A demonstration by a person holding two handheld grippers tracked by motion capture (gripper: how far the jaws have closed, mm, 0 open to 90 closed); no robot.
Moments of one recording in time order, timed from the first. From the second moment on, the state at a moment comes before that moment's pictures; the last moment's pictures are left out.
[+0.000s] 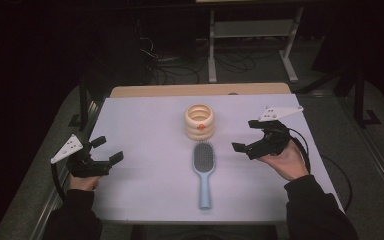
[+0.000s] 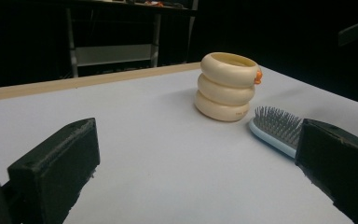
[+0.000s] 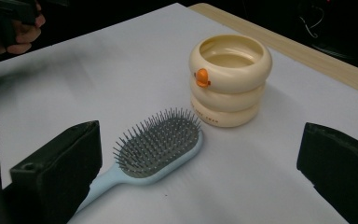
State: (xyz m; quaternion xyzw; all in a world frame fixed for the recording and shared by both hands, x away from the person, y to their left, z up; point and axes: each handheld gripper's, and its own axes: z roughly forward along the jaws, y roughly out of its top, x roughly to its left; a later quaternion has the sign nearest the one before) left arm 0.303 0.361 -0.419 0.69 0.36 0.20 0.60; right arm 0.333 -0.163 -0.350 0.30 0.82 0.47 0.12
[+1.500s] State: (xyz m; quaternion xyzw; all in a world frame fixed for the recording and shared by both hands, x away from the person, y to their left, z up) left arm 0.304 0.362 -0.419 0.69 0.35 0.20 0.60; right arm 0.328 -0.075 -0.381 0.21 0.88 0.42 0.04
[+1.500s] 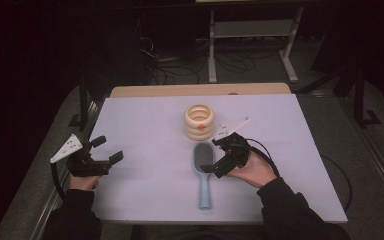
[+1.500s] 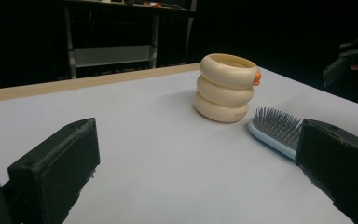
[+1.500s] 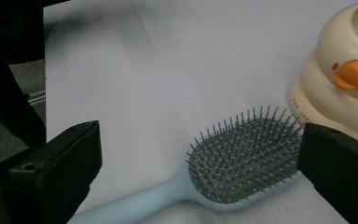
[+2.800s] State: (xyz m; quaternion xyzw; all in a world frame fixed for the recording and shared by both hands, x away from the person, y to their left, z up) left arm 0.304 0.363 -0.419 0.69 0.35 0.20 0.60; right arm 0.318 -0.041 -0.401 0.18 0.90 0.40 -0.01
